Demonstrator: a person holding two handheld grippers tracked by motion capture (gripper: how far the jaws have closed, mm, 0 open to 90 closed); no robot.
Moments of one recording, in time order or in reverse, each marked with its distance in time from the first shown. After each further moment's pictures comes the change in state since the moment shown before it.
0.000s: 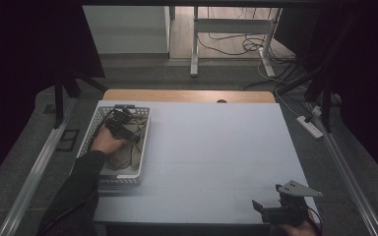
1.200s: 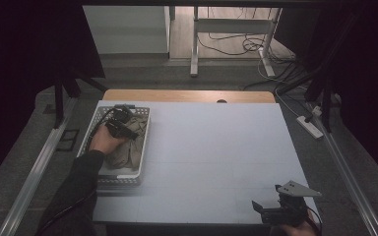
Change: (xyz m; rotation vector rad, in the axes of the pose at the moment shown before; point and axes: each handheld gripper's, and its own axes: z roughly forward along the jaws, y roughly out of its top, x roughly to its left) left arm -0.003 0.000 -0.019 -0.001 -0.073 -0.069; right arm 0.001 0.000 0.000 0.005 0.001 -0.009
